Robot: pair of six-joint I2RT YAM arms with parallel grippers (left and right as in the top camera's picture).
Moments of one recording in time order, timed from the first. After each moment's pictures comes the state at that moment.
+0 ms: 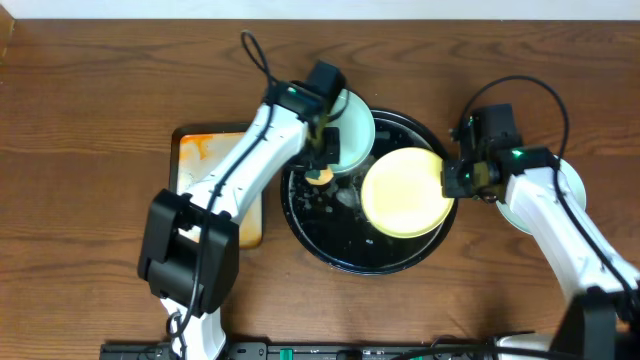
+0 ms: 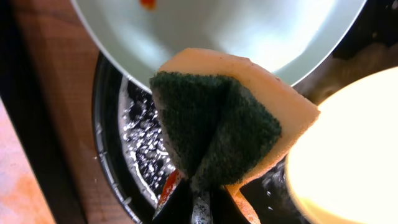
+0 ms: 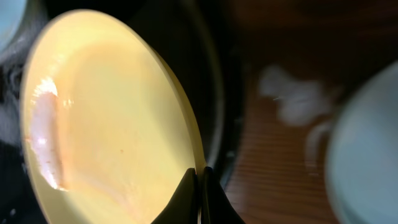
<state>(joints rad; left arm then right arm) -0.46 1.95 1.61 -1.11 0.10 -0.46 0.15 1.50 1.04 -0.75 -0.03 0.12</state>
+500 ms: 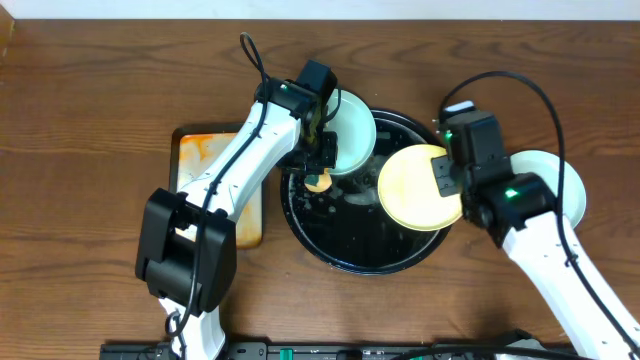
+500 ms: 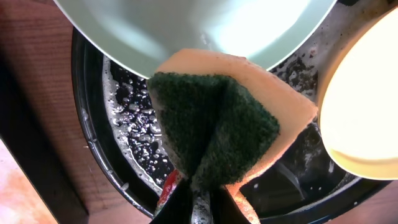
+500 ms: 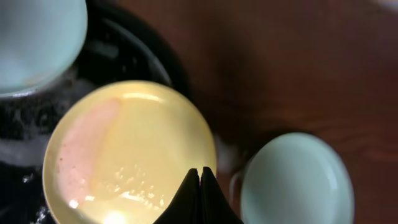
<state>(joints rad) -0.45 1.95 1.61 -1.14 0.18 -0.38 0.38 1.29 1.04 -0.67 0.34 -0.02</state>
